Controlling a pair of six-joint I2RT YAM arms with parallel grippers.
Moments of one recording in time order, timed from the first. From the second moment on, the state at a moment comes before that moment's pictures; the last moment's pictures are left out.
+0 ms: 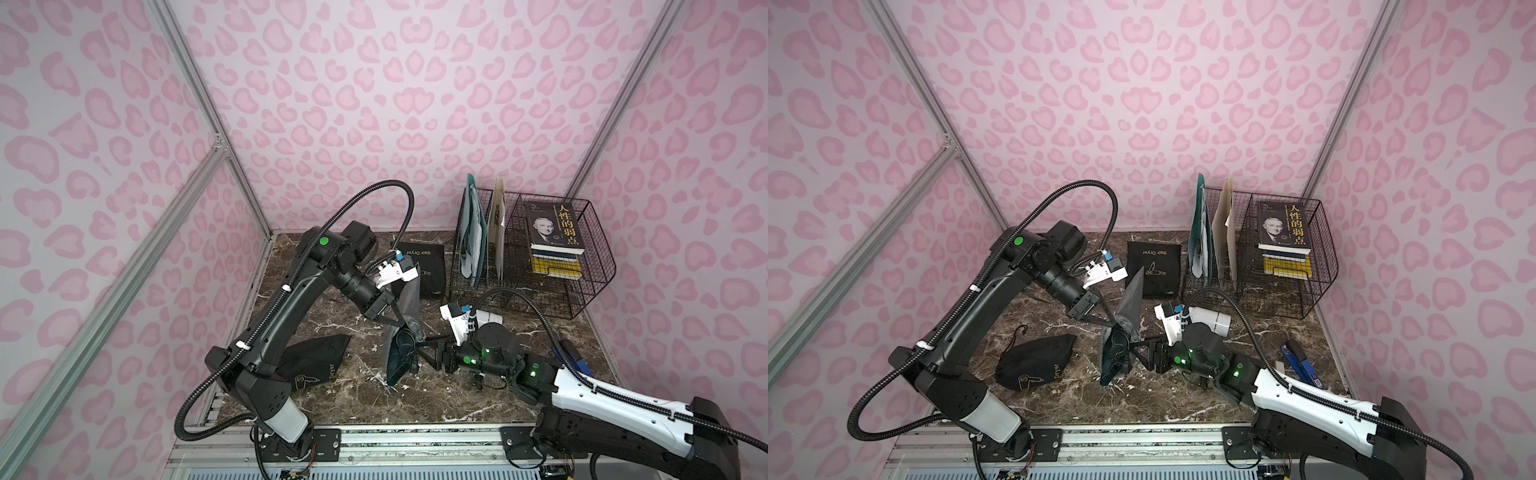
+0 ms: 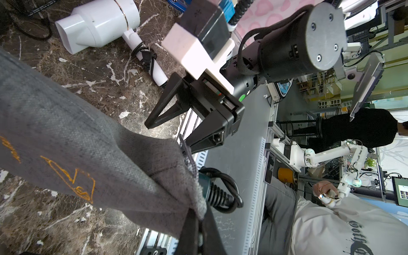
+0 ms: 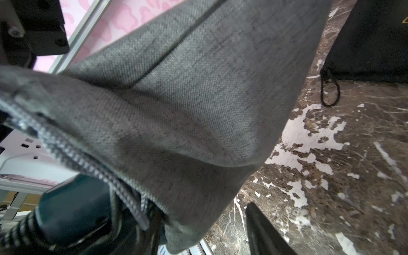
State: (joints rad) left arm -0.55 1.62 1.89 -1.69 0.85 0.37; right arm 0.99 0.97 0.58 0.06 -0.16 0.74
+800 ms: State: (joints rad) left arm -0.45 1.58 1.82 -1.66 0.85 0.32; right arm 0.99 1.00 0.62 0.07 -0.21 0.69
